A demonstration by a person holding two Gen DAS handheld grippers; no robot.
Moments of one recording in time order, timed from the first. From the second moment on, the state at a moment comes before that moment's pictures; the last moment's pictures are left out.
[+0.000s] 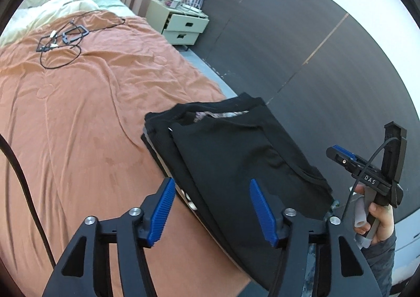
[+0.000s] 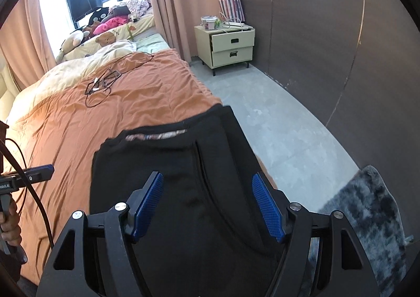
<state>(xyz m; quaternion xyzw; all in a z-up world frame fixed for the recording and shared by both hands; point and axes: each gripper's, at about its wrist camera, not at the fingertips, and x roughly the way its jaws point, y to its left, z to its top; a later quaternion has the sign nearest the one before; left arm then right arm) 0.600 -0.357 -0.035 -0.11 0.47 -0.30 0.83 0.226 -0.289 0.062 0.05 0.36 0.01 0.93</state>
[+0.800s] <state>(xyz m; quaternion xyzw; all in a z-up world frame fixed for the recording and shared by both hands) 0.398 -0.291 0.078 -0.05 0.39 -0.33 0.86 0.061 -0.227 0.077 0.04 0.31 -0.06 0.95</state>
